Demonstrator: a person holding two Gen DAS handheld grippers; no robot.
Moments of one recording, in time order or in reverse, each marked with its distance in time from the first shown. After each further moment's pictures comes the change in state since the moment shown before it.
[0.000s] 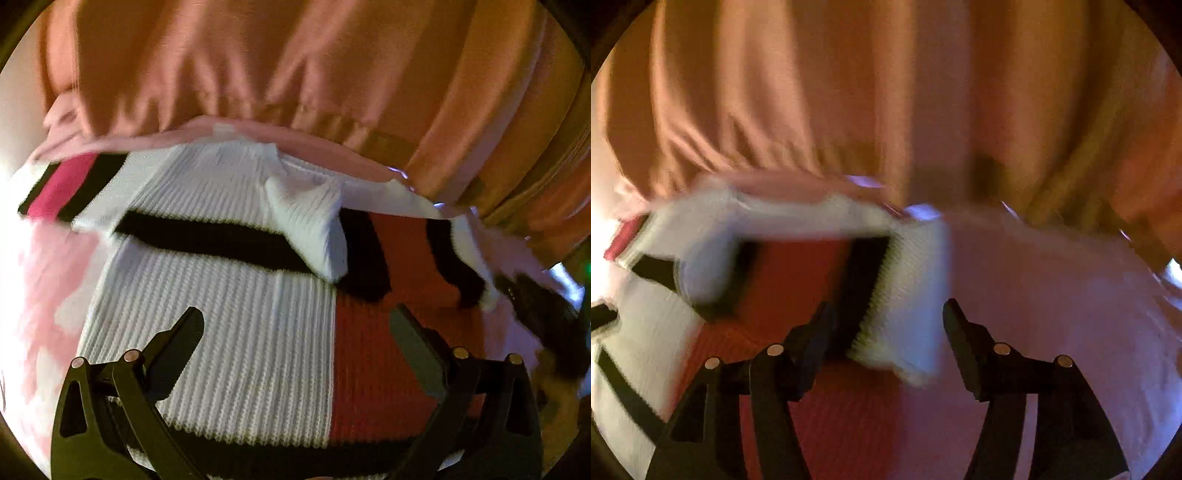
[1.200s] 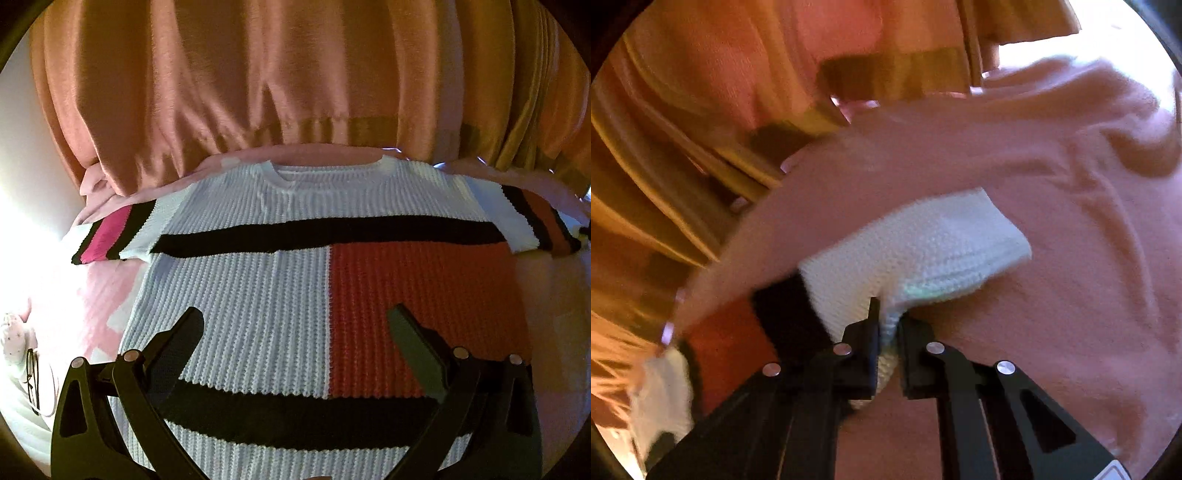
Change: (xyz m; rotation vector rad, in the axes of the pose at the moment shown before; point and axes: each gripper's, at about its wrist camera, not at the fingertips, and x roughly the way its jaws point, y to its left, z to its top) left arm -0.042 -0.059 -0.064 0.221 -0.112 0.214; right arm 0.016 -0.327 -0.049 0.788 -0.115 -0.094
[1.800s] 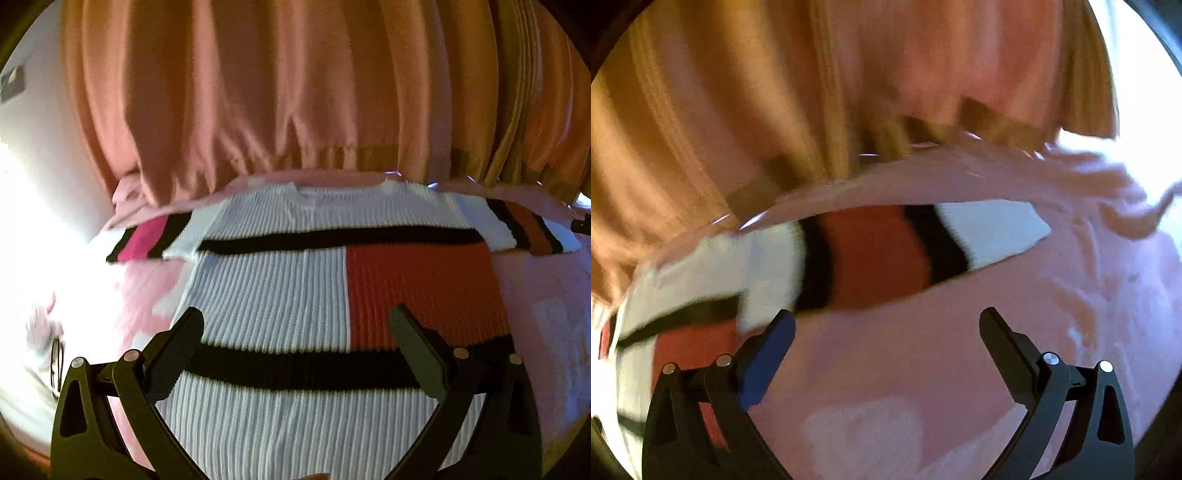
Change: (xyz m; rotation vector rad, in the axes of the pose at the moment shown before) left arm -0.073 0.025 -0.023 -0.002 -0.102 0.027; right arm -0.095 0.071 -0.085 -0.319 0.038 -0.080
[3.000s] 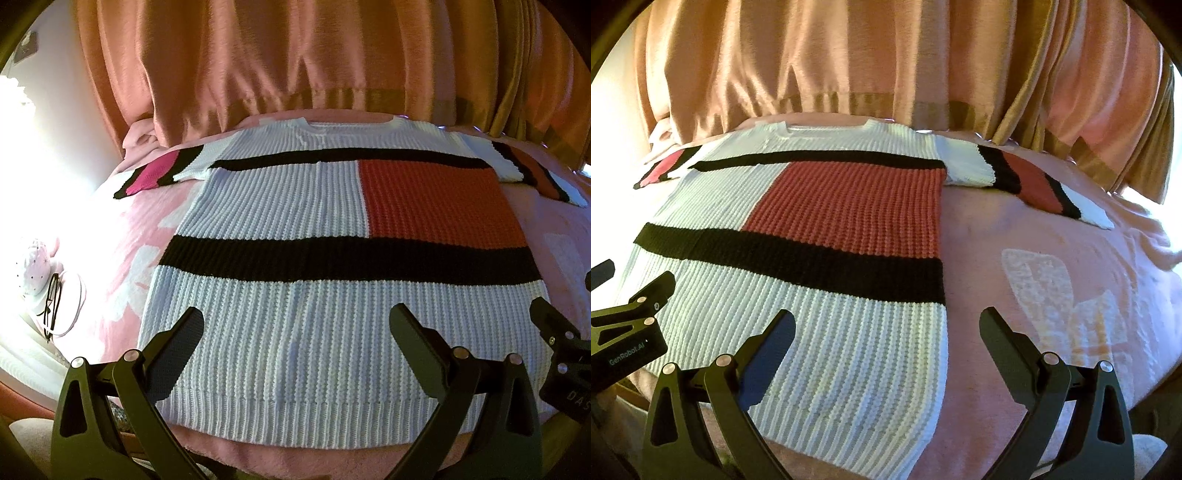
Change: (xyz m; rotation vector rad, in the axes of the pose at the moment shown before) left arm -0.009 0.012 -0.095 -0.026 0.127 0.023; right arm -0.126 0.190 -0.247 -0.473 -0.022 0.115
